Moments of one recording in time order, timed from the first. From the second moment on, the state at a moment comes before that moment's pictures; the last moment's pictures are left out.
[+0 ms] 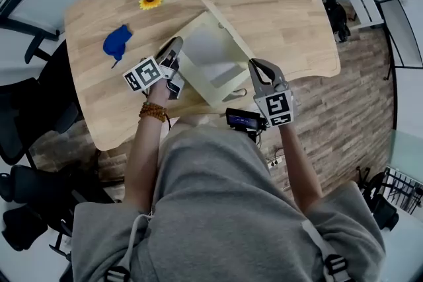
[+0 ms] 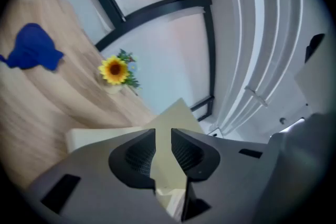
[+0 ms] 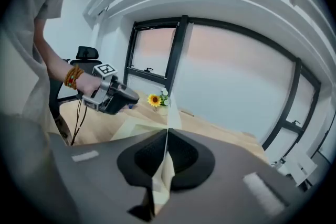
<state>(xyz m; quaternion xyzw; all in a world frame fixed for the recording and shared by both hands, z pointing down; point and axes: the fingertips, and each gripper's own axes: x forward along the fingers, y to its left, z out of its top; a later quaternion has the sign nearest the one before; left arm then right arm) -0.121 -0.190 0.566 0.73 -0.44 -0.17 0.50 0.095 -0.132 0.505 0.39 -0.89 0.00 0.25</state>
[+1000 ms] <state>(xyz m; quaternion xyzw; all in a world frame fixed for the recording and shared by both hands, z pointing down) -0.130 -0.150 0.706 0.66 -0.51 0.00 0.54 0.072 -0.121 0.530 0.30 -0.91 -0.01 0.29</state>
